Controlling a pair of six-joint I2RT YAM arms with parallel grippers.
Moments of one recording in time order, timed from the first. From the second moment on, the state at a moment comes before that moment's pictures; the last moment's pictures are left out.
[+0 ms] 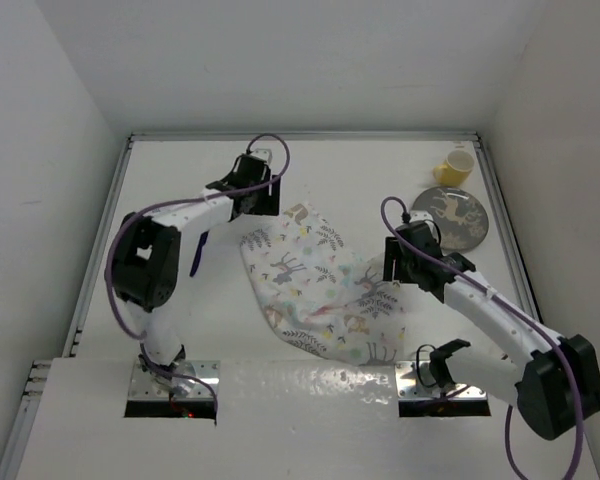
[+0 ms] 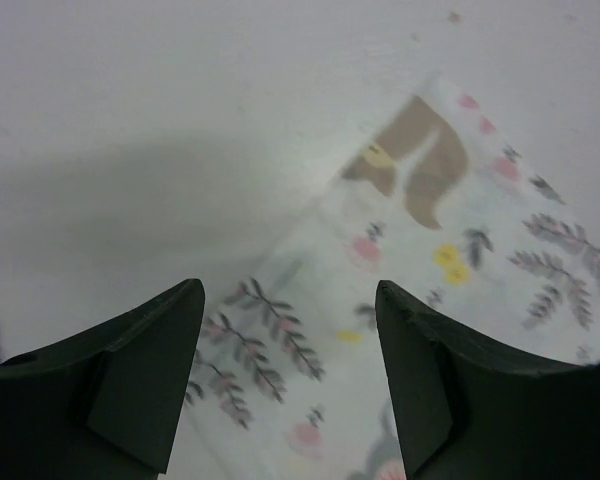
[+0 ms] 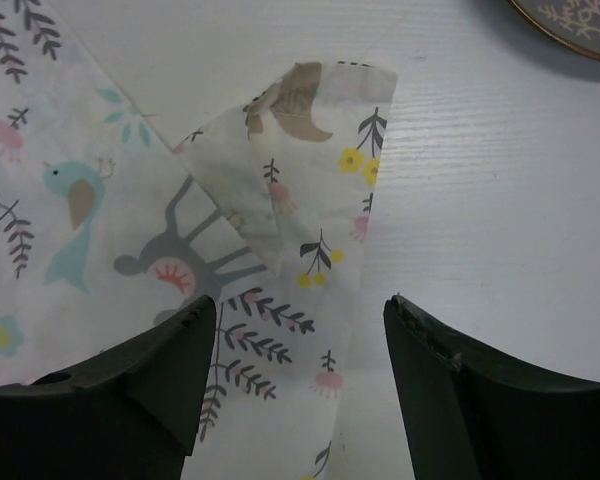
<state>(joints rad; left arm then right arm) -0.45 1.78 1.24 -0.27 -0.12 -0.30 0.42 1.04 0.60 -0.51 0.29 0.38</state>
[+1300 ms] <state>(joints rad) -0.50 2.23 1.62 -0.26 0.08 0.02 0.22 1.63 0.75 -0.21 0.19 0.32</state>
